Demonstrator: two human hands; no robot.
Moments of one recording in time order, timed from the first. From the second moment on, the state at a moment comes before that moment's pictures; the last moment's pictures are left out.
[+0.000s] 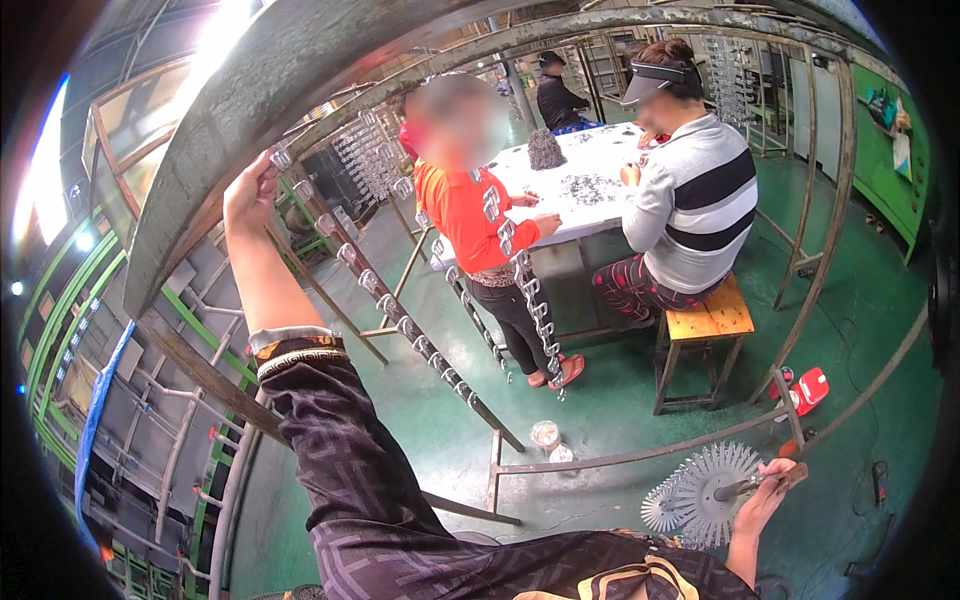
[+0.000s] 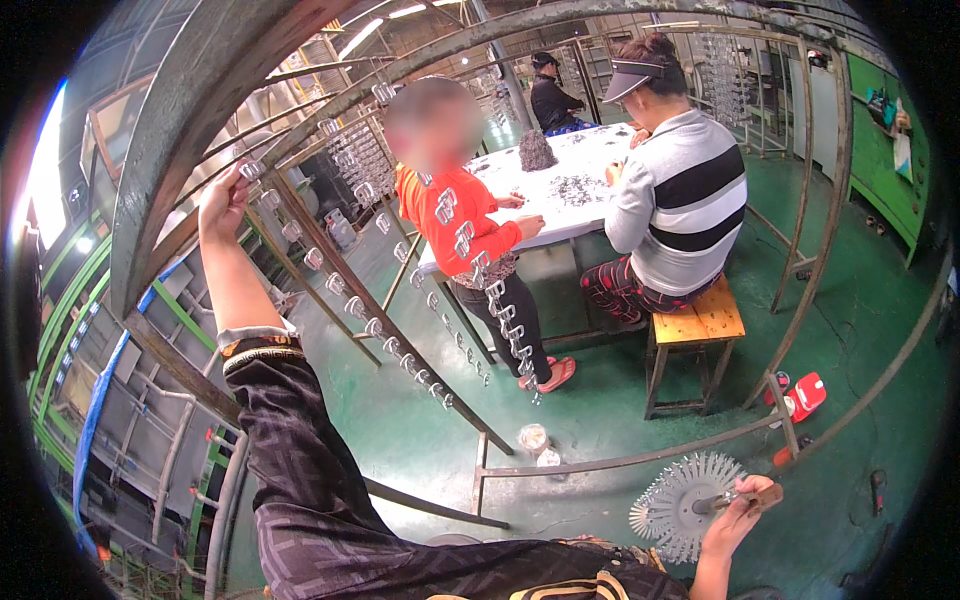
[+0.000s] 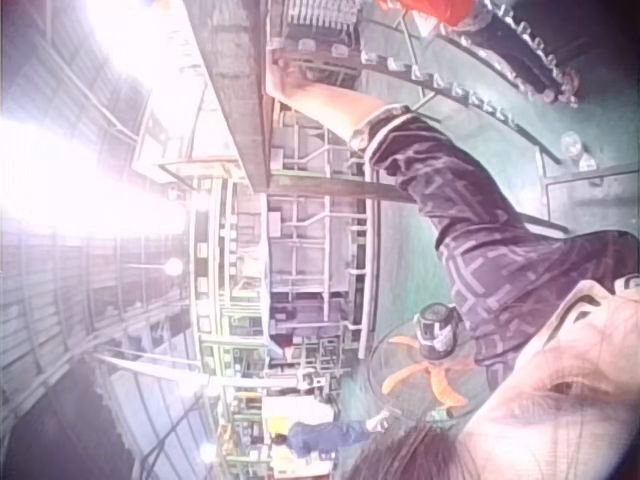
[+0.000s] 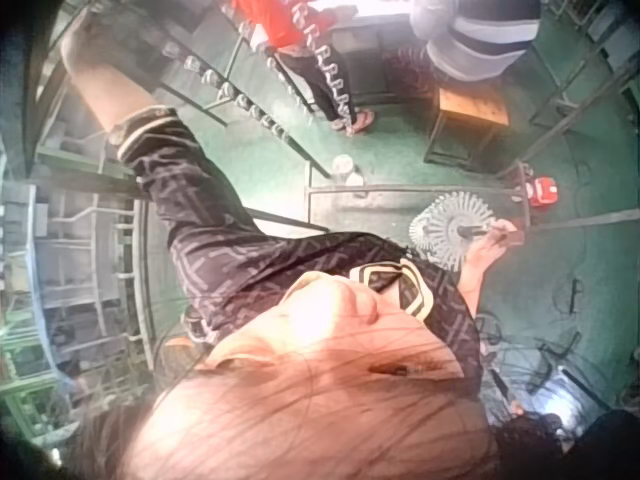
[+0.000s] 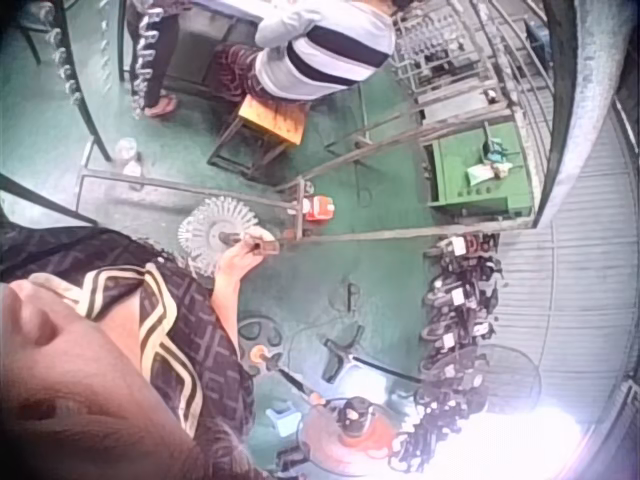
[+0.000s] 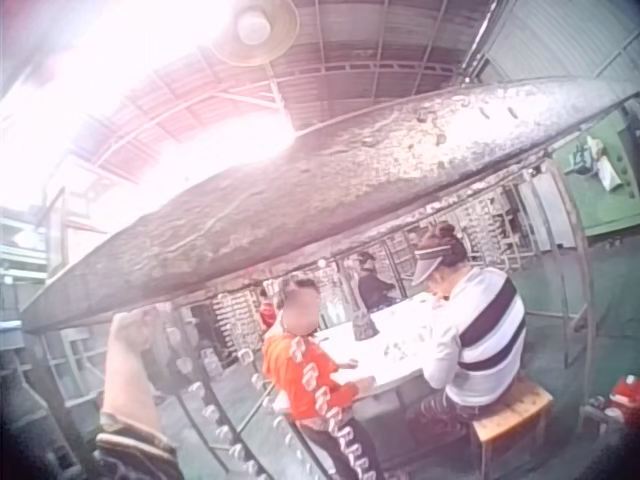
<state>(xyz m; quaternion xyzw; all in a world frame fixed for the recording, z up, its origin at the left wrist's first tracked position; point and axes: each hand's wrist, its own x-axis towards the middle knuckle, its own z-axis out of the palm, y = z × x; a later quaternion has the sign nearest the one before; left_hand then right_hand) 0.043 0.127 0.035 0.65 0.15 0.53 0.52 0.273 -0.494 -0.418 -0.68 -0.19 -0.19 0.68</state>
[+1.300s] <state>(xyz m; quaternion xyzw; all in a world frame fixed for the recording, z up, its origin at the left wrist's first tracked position) 0.088 -0.142 -0.352 0.68 0.23 0.46 0.52 0.270 -0.488 -0.404 -0.59 -0.23 -0.09 0.77</state>
